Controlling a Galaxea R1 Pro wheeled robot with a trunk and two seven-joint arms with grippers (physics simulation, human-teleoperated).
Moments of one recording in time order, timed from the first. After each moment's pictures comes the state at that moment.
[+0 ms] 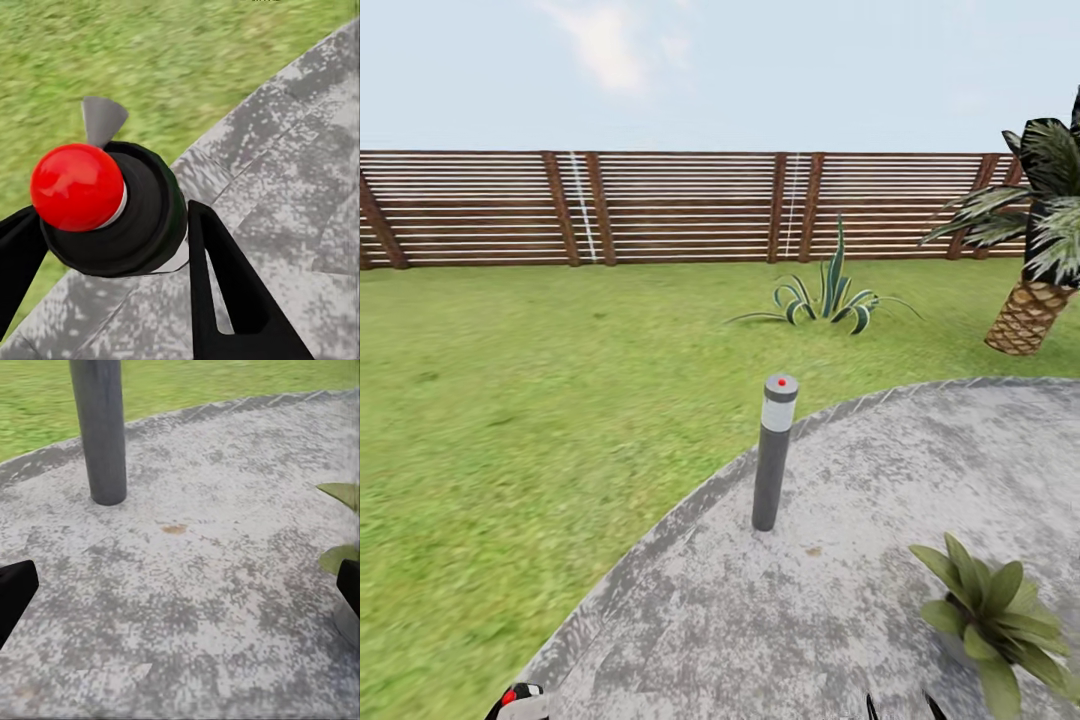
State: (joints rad) left arm -0.25 0.08 0.11 -0.24 -0.03 -0.62 0.15; right arm -0.20 -0.09 -0.08 -0.17 0.04 -1.01 0.00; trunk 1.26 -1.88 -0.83
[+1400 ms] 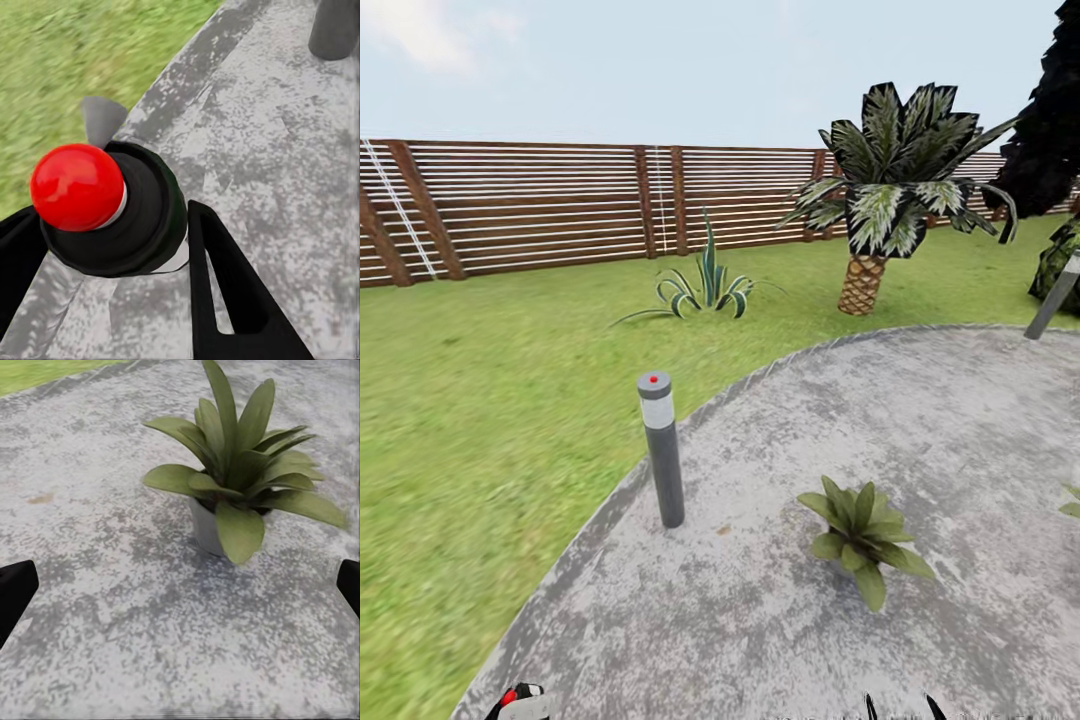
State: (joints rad) left arm -0.25 0.07 0.11 -0.24 -0.03 -0.62 0.15; right arm -0.20 -0.08 -0.08 -0.17 0.04 -1.01 0.00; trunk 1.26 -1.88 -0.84
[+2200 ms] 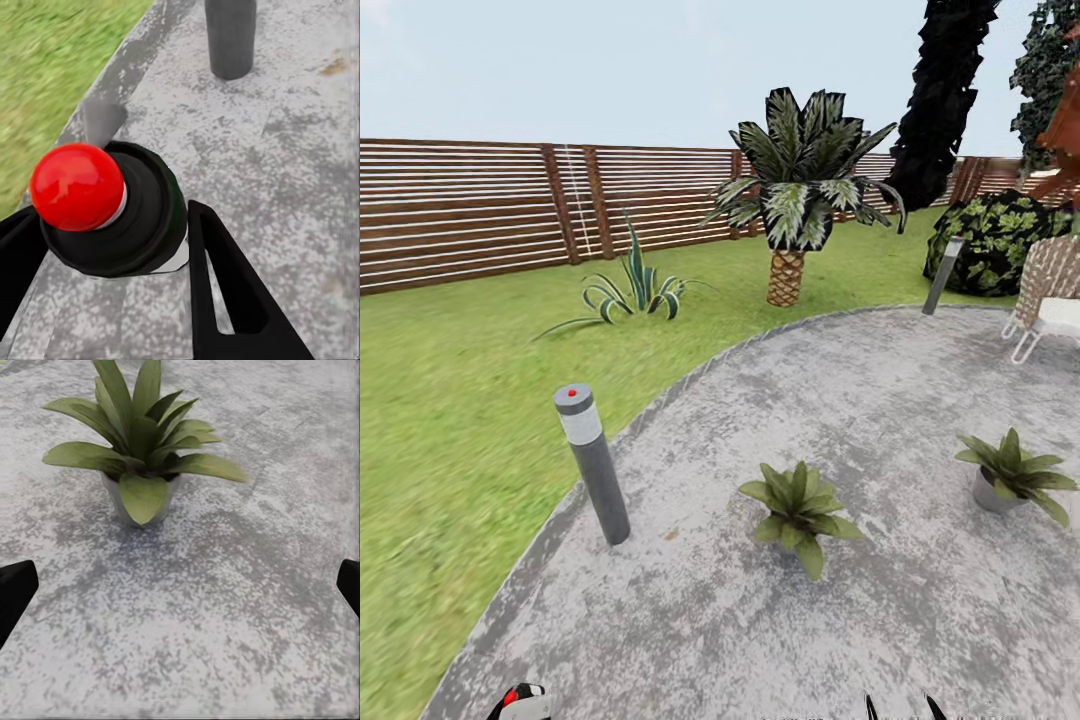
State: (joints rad) left arm -0.25 0.07 0.11 -0.24 -0.03 -0.62 0.15; right arm -0.20 -0.08 -0.08 -0.17 0.04 -1.01 0.00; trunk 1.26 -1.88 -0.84
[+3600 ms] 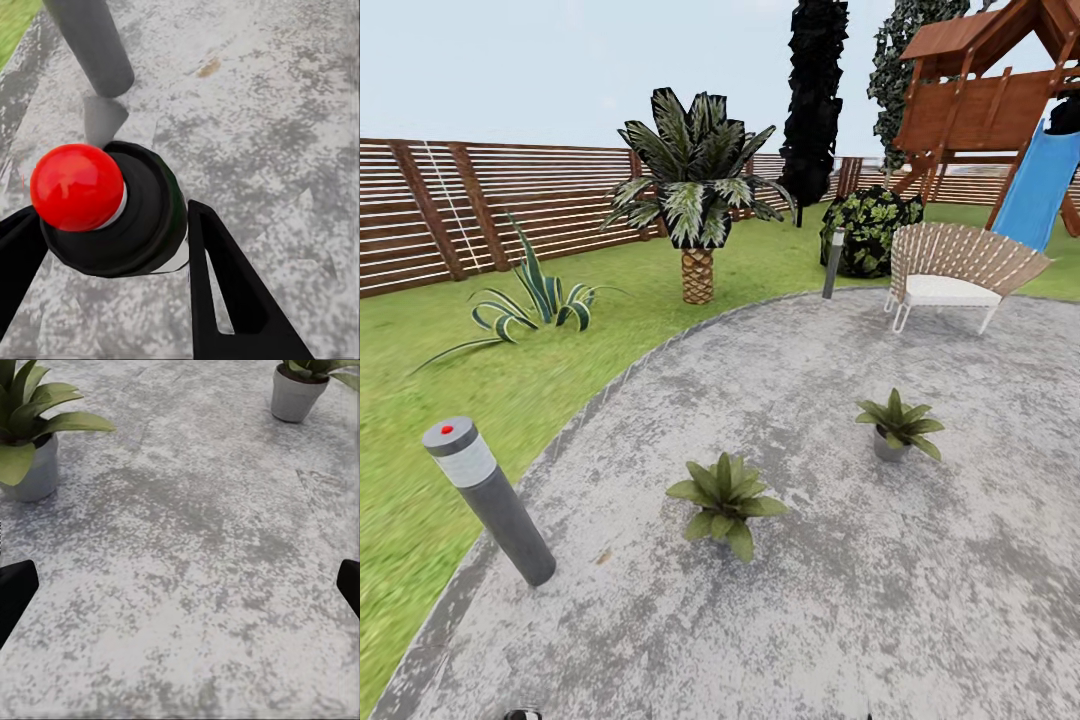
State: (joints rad) left arm -0.22 0.07 0.12 -0.20 -0.02 -0.66 0.11; right arm -0.17 -0.05 -0.11 -0.14 0.03 -1.03 -0.03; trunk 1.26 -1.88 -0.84
